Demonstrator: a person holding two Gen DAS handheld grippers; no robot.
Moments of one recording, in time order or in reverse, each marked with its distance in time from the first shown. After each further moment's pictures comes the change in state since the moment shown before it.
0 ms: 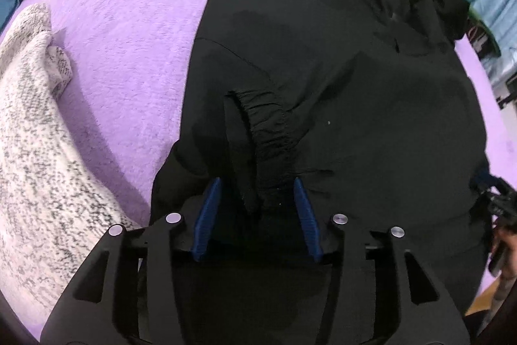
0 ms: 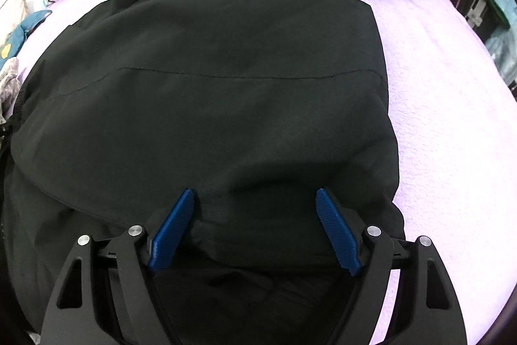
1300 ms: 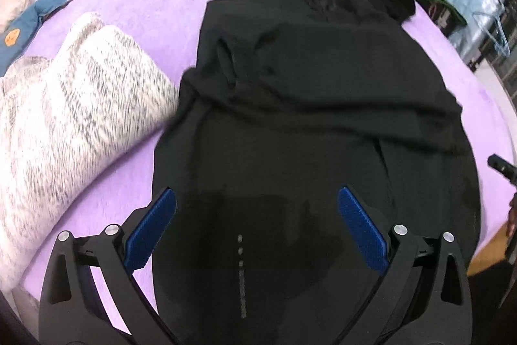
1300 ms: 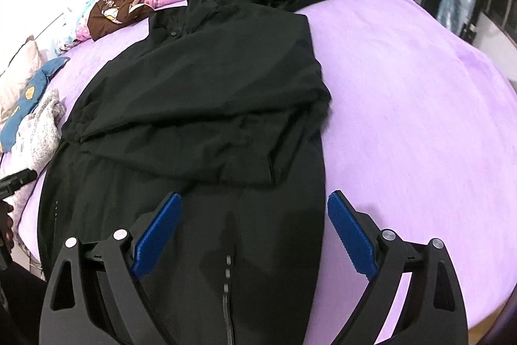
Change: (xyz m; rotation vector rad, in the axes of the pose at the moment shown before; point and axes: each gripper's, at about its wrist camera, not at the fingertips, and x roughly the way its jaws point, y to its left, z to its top) left arm -0.109 -0.027 -0.131 0.121 -0.122 0.017; right arm -0.150 -0.001 -0.138 0.201 -0.130 0.066
